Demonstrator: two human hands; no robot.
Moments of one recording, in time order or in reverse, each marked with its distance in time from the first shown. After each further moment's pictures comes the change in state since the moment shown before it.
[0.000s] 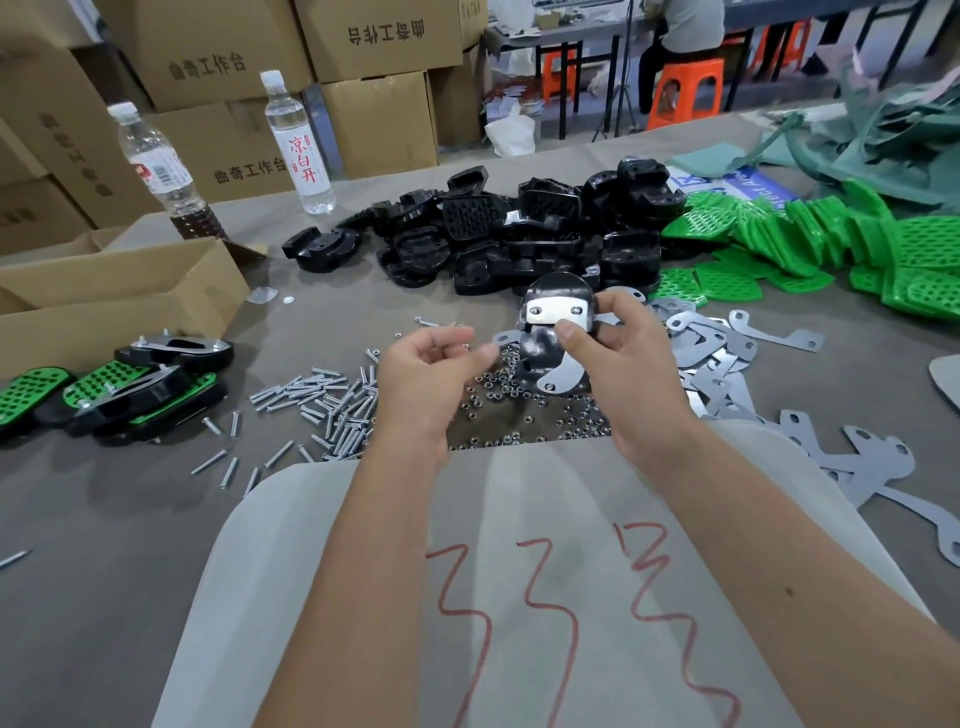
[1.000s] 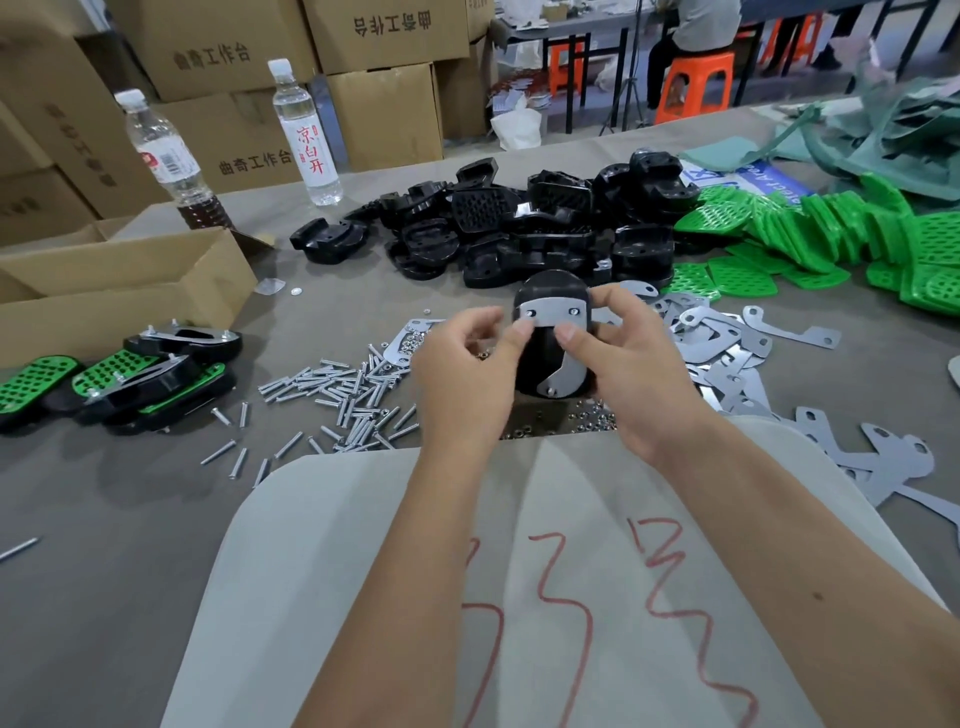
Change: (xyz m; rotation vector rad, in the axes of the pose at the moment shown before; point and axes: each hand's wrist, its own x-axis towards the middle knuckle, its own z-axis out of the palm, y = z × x) left_hand -0.017 -0.001 0.019 0.373 0.069 0.334; right_hand -0.002 -0.006 0.003 0.063 -0.121 0.058
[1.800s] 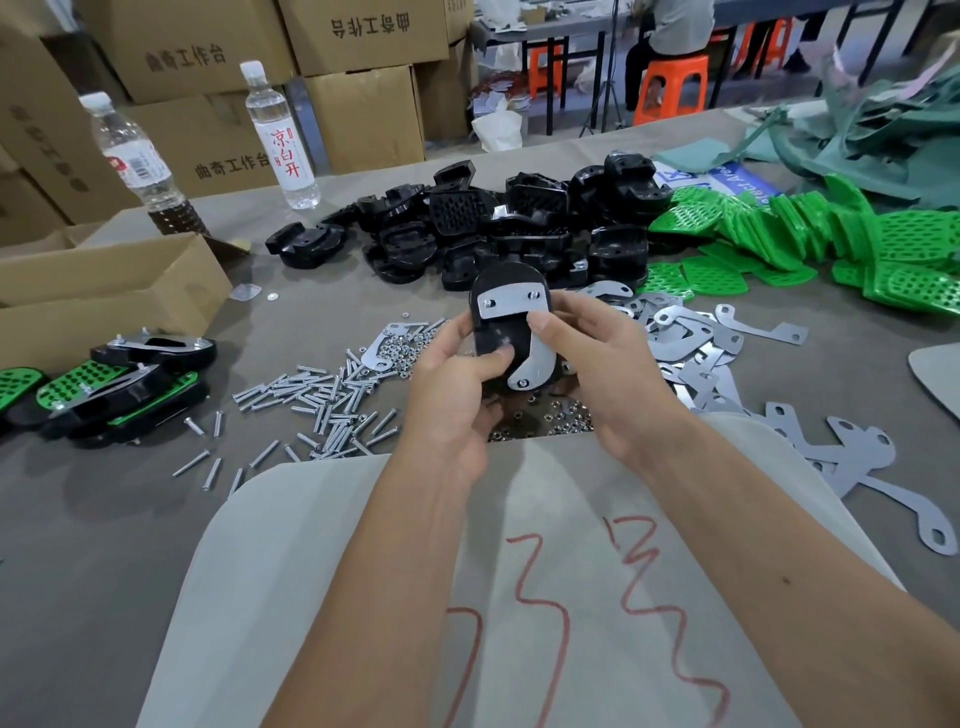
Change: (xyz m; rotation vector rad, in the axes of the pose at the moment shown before) left_hand -0.011 0.014 0.002 -0.713 -0.273 -0.436; right_hand 0.000 0.000 0.000 0.035 0.028 0.045
